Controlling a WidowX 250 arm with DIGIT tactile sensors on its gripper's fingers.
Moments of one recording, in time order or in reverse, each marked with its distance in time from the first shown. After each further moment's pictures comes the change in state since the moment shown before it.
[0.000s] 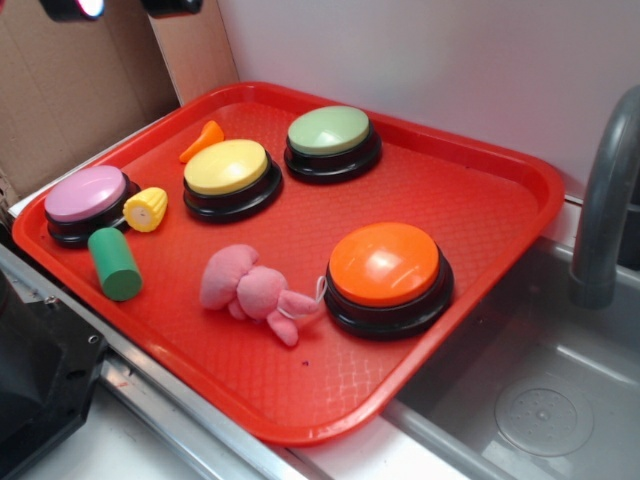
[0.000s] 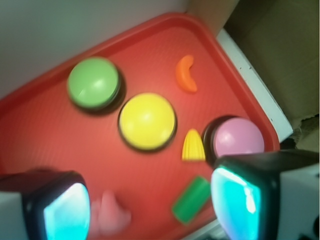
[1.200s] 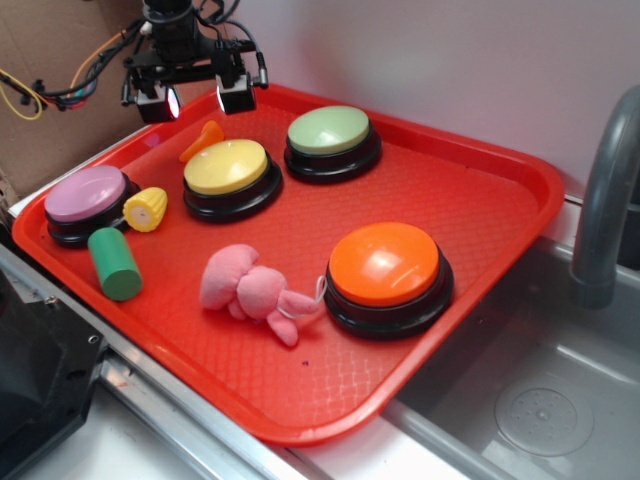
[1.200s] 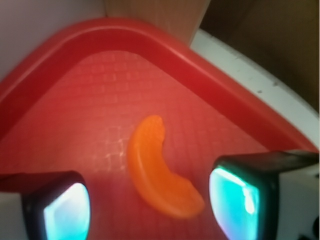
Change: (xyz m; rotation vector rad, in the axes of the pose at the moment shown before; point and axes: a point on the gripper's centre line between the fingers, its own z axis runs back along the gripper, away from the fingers) arm 0.081 0.040 -0.149 0.100 -0.088 0.294
